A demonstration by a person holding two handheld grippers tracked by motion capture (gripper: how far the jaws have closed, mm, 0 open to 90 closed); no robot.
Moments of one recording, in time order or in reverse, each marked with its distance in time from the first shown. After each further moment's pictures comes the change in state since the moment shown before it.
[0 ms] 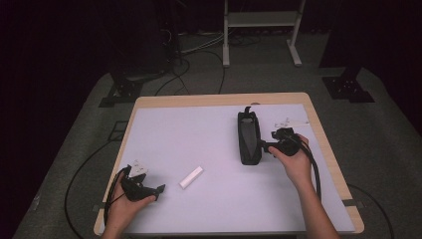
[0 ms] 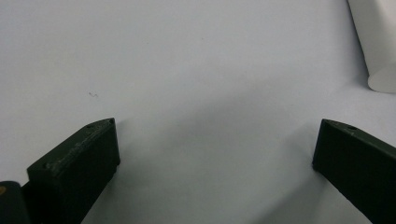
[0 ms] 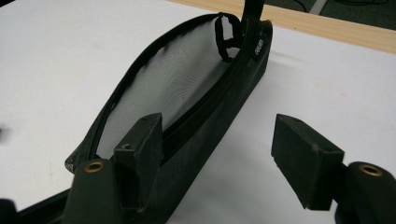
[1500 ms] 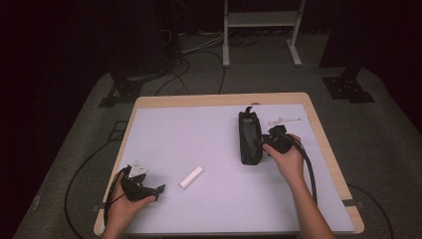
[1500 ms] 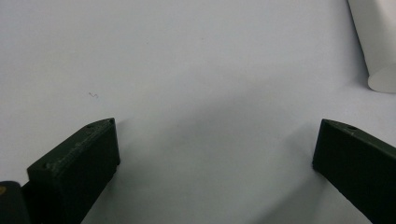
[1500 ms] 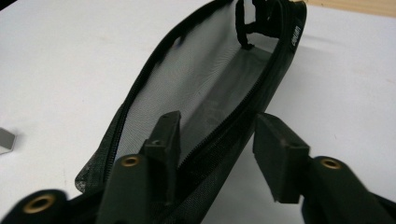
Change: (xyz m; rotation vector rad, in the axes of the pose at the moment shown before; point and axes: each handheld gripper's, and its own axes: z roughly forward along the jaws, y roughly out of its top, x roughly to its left) left arm 0.000 0.000 0.000 -0.001 0.000 0.000; right arm 0.005 0.004 0.020 0.070 0.049 0.069
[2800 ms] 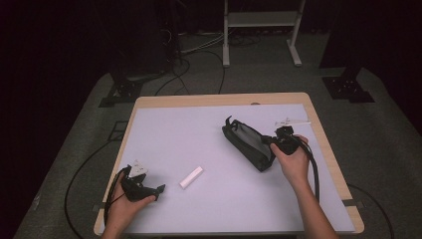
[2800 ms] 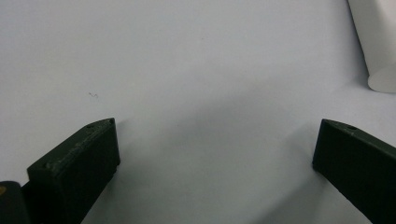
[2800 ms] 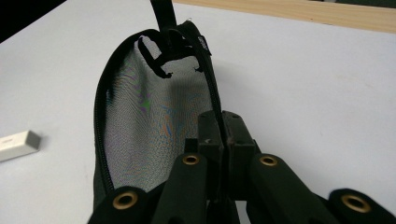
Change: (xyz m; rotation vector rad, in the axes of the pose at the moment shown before) left arm 0.000 0.000 0.000 -0.001 0.001 0.000; right arm 0.001 -0.002 -0.027 -0.053 0.019 0.002
